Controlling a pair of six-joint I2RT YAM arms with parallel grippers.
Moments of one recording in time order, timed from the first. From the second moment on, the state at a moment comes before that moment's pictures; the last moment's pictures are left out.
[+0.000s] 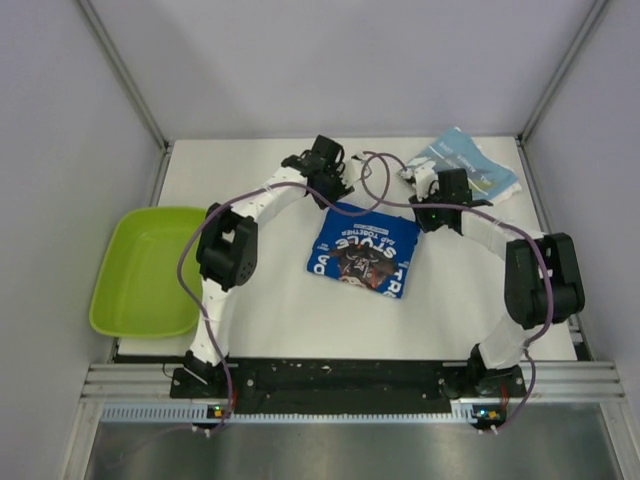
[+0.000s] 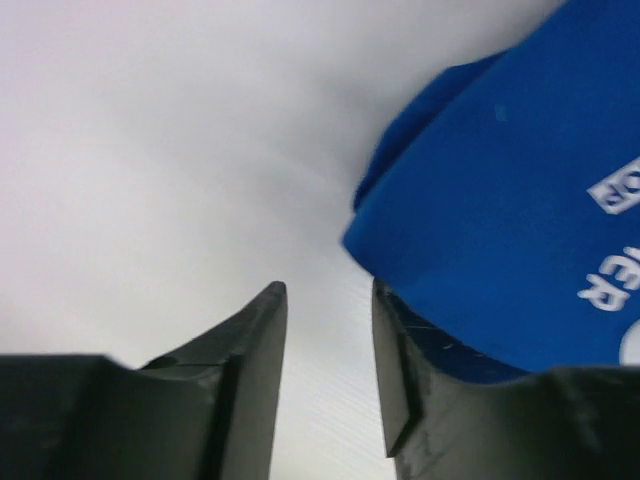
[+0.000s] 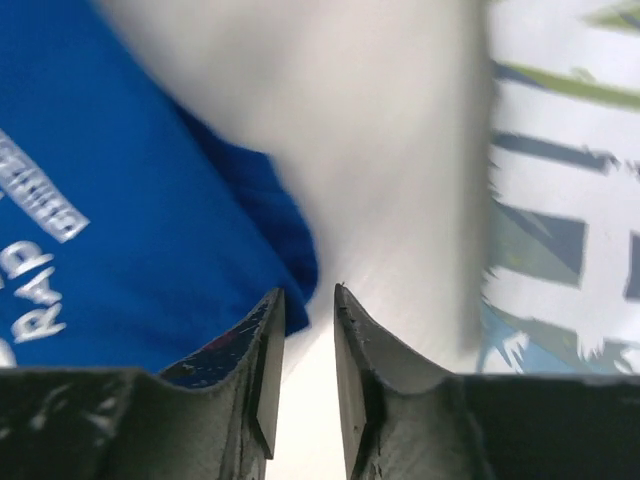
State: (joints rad) left arm -0.53 2.19 1.89 -0.66 0.12 0.61; right arm 0.20 1.63 1.01 -0.20 -0.26 -0.41
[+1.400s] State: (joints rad) left arm -0.50 2.04 1.49 -0.60 0.28 0.36; right arm 0.12 1.84 0.85 0.24 -0.59 0.67
